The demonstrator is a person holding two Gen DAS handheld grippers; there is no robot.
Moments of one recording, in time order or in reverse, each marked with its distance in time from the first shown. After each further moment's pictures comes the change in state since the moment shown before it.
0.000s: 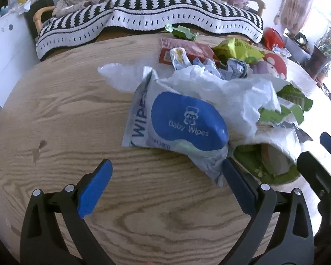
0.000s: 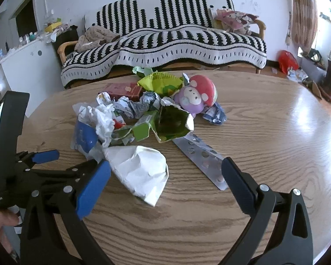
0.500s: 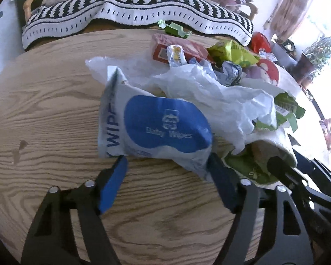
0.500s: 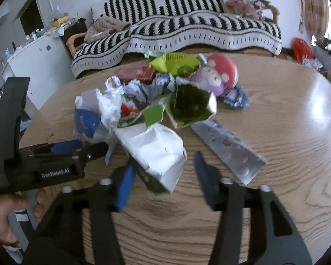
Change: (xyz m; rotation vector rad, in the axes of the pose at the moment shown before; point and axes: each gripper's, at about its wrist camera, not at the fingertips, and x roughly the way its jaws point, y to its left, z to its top) left arm 0.011 0.013 0.005 -0.037 0.004 -0.164; right arm 0.022 0.000 -0.007 0.014 0.089 0.118
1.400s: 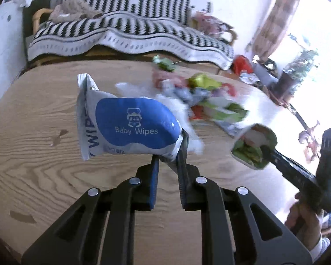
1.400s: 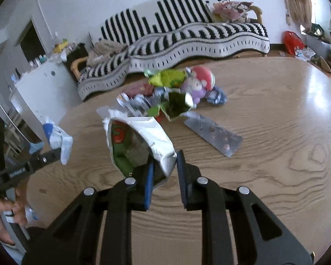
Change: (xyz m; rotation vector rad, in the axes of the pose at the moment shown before) left arm -0.129 0.010 -0.052 0.006 -0.183 -0.129; right arm -0.104 -0.020 -0.035 0.119 -0.181 0.064
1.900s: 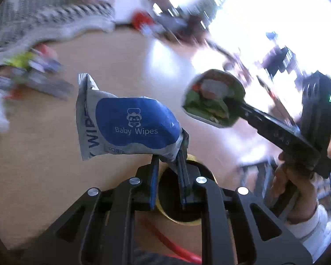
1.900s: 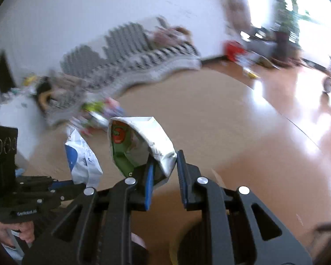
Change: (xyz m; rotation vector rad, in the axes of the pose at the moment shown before) left arm 0.005 -0.275 -0.134 0.419 0.315 -0.460; right arm -0.240 -0.164 -0.113 0.188 -0.059 -0.354
